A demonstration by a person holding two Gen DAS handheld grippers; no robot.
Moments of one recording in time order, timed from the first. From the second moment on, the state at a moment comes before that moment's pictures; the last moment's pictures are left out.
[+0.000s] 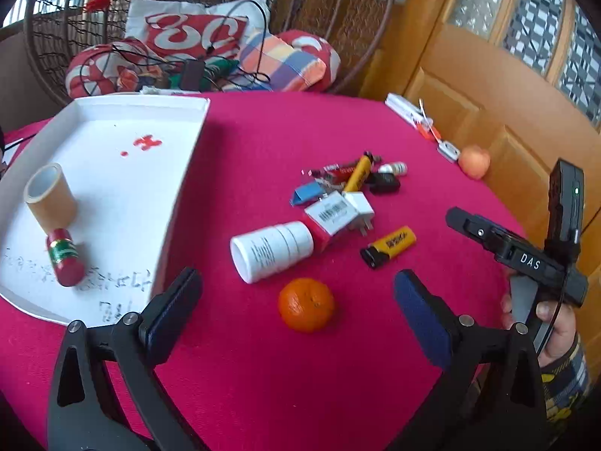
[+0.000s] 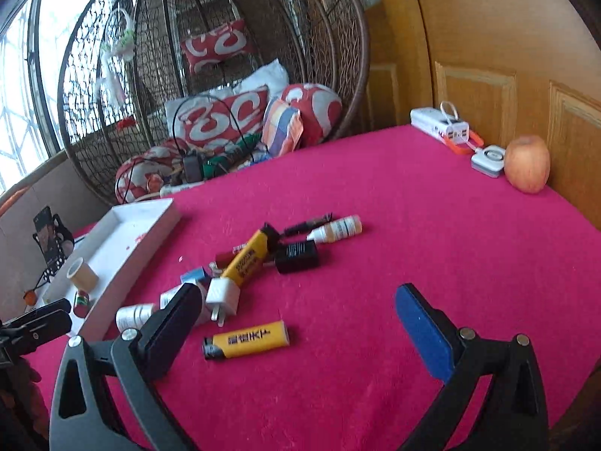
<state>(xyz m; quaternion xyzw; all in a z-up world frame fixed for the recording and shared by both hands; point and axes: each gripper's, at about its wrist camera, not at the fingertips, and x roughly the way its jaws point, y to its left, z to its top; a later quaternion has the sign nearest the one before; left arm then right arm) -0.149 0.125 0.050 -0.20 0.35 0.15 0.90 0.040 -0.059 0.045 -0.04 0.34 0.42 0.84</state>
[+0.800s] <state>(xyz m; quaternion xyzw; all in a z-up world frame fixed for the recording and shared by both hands) -0.126 0.107 0.010 -0.16 0.41 0.19 0.88 0.005 0.002 0.004 -0.20 0.36 0.44 0.80</state>
